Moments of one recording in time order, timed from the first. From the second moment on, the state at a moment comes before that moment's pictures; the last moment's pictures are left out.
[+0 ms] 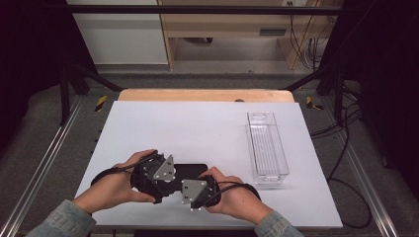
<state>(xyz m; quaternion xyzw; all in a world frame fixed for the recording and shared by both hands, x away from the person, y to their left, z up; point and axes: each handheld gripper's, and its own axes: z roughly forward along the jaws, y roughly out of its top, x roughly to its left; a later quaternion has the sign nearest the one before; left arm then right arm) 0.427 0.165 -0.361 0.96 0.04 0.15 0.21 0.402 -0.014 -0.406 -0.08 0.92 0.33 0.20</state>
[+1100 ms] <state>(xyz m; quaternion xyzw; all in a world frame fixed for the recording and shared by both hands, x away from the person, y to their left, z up) 0.445 0.245 -0.362 0.87 0.23 0.22 0.39 0.436 -0.047 -0.422 0.06 0.90 0.37 0.23</state>
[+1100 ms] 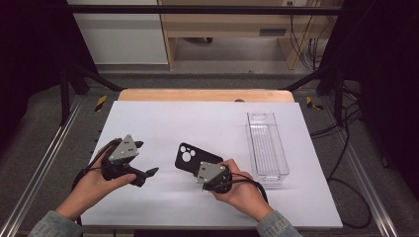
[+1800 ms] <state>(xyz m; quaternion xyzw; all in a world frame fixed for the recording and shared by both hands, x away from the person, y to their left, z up) 0.438 0.256 -0.349 0.79 0.28 0.28 0.46 0.444 -0.074 -0.388 0.15 0.84 0.45 0.28</state>
